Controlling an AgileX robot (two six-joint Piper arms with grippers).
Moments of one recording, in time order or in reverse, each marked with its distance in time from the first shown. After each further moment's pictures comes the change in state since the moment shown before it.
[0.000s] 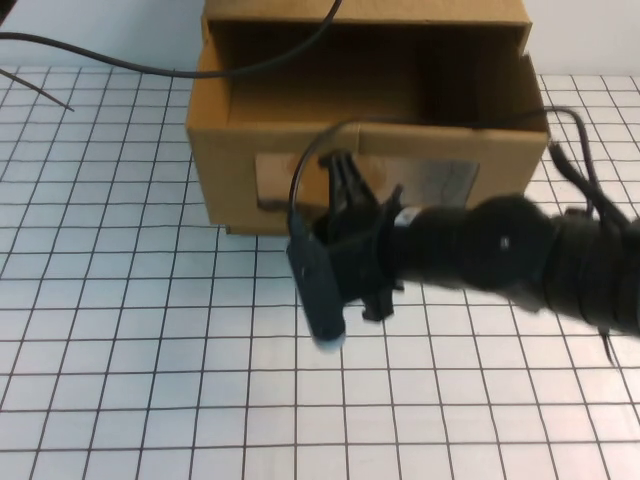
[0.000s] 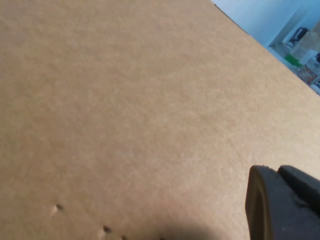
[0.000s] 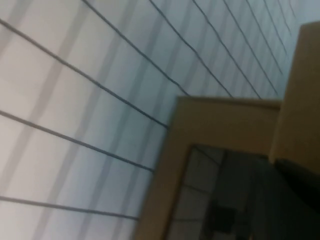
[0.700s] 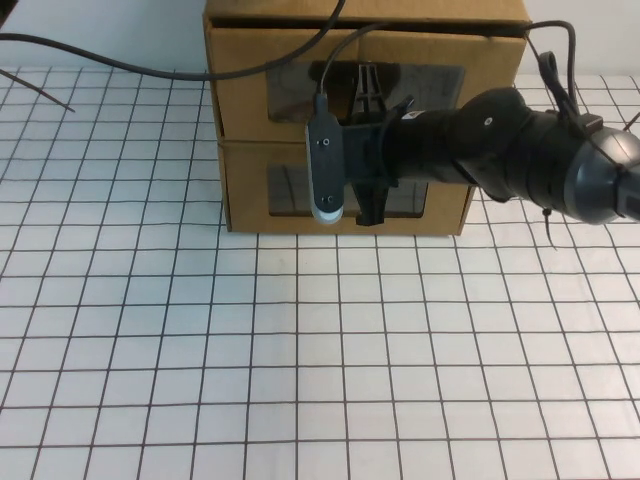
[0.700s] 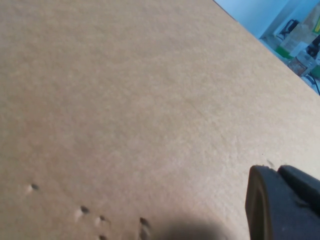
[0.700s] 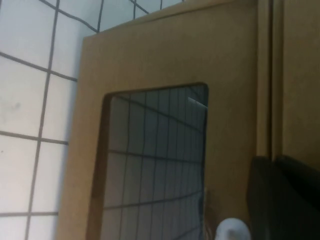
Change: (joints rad) right arm -0.210 0.287 -0.404 0.119 0.161 0.000; left arm 0.000 0.002 -0.002 -0.010 0.034 0.000
